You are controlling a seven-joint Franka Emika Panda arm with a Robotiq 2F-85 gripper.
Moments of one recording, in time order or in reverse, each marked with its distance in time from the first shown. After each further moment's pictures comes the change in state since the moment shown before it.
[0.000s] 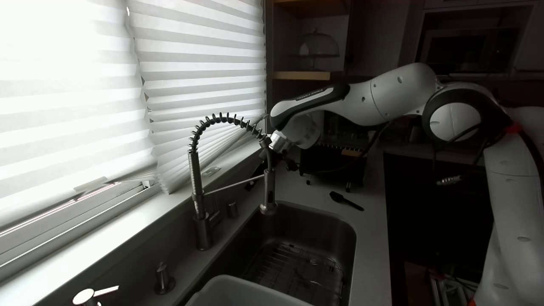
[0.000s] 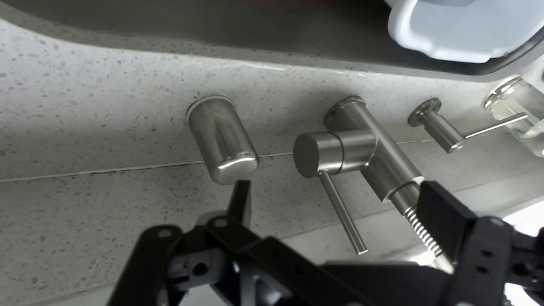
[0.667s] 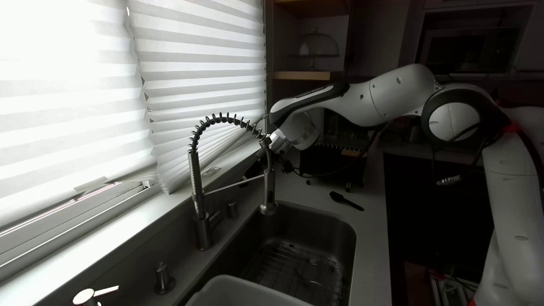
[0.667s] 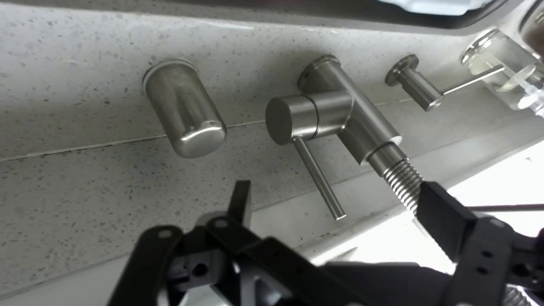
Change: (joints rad) arm -0.035 0.008 0.050 0.007 0.132 -0.001 -0.027
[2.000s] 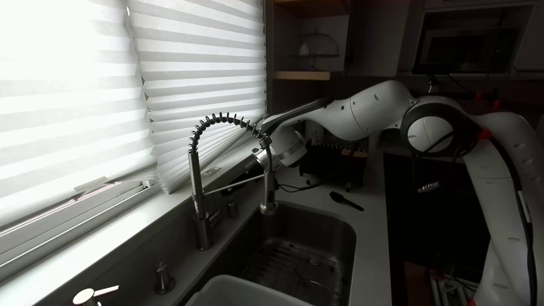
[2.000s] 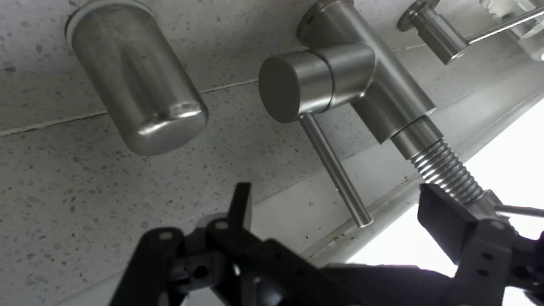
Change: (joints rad) arm 0.012 0.135 0.048 0.055 0.318 0.072 -0.231
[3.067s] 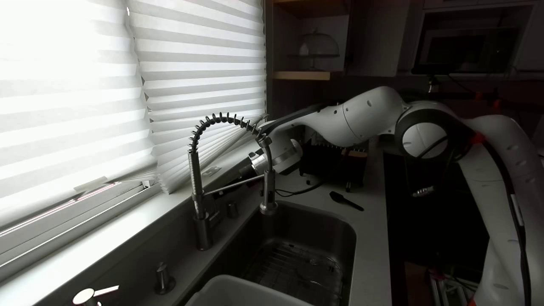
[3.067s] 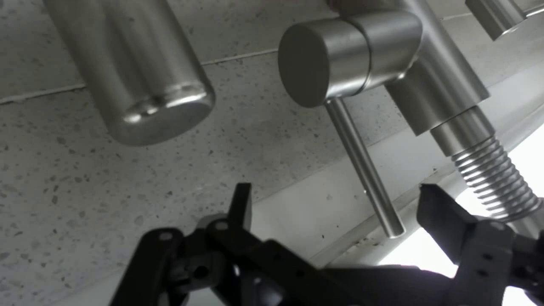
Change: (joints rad) arm 0.042 0.045 0.007 0.024 0.158 0.106 -0.135
